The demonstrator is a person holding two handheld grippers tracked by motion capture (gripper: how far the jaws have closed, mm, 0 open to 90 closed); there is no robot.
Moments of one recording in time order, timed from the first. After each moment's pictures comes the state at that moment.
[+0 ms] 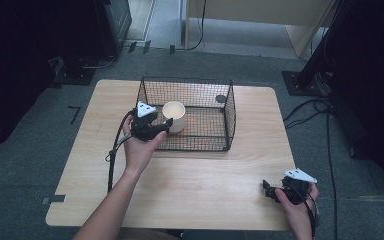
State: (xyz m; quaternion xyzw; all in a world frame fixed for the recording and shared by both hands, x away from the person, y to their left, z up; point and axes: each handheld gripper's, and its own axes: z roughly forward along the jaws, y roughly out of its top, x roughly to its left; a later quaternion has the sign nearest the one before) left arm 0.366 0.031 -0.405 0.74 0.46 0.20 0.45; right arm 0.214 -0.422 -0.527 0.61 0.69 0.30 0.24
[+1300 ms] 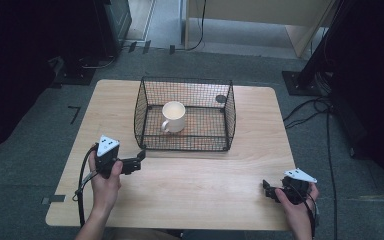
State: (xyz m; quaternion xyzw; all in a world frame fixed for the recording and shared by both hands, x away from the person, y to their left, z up) left arm 0.280 0.117 -0.440 0.71 0.50 0.21 0.45; right arm 0.214 -0.422 -0.527 0.61 0.69 0.30 0.24
